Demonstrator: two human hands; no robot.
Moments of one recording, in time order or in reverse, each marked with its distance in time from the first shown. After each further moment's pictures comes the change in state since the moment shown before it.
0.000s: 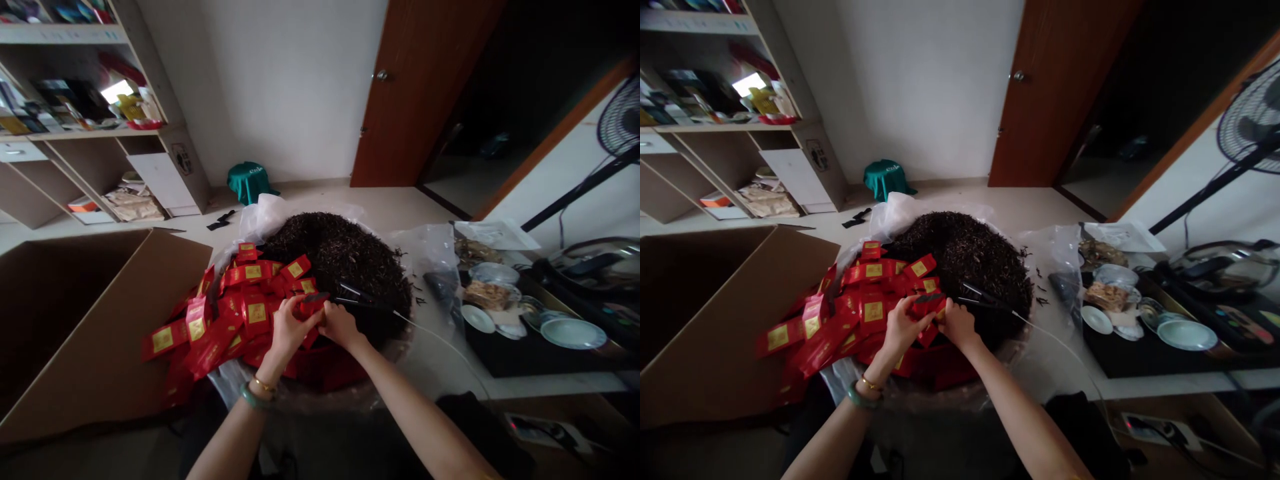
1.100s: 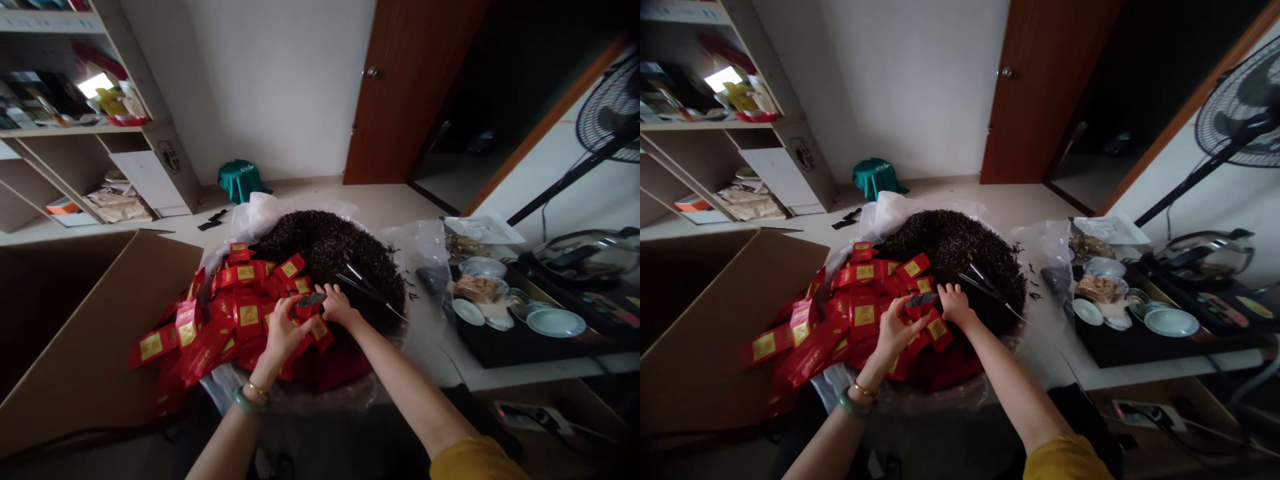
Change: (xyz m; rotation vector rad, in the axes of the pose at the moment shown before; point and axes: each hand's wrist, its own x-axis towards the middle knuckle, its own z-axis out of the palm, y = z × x) left_hand -0.001 -0.008 0.001 -0.072 -0.051 0.064; right_hand 0.044 0.017 -0.015 -0.110 -0.068 -0.118
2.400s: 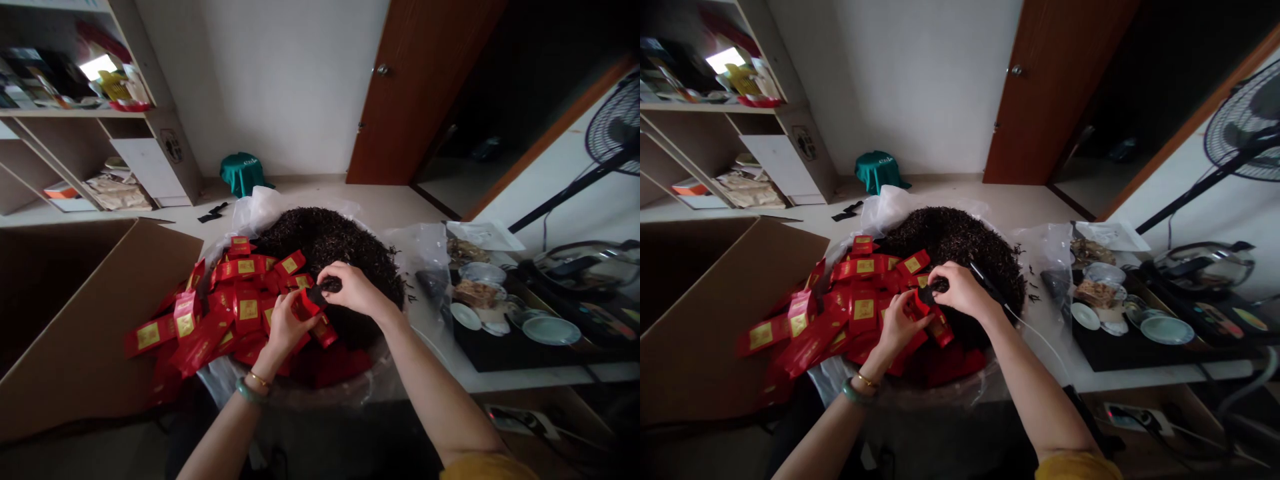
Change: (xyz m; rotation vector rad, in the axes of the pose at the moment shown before) left_hand 0.001 0.000 0.008 0.097 -0.001 -0.021; right_hand -0.063 -0.013 -0.114 0.495 0.330 -0.364
